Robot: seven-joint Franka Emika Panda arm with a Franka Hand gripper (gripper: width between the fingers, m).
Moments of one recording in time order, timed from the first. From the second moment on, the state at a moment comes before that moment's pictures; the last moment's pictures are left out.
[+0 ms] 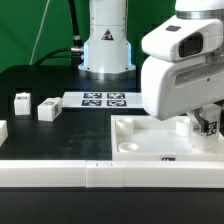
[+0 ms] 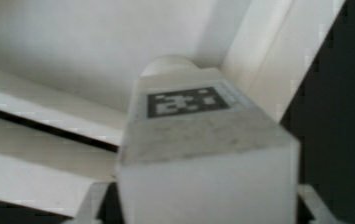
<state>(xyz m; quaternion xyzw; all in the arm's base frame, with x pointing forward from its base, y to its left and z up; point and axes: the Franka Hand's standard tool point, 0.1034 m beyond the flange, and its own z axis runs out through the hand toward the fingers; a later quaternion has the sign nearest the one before) 0.637 0.125 0.069 -0.98 -0.19 0.01 0.08</state>
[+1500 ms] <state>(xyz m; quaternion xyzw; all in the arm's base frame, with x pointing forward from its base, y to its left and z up) 0.641 0.108 0.066 -0.85 0.52 0.03 0.08</state>
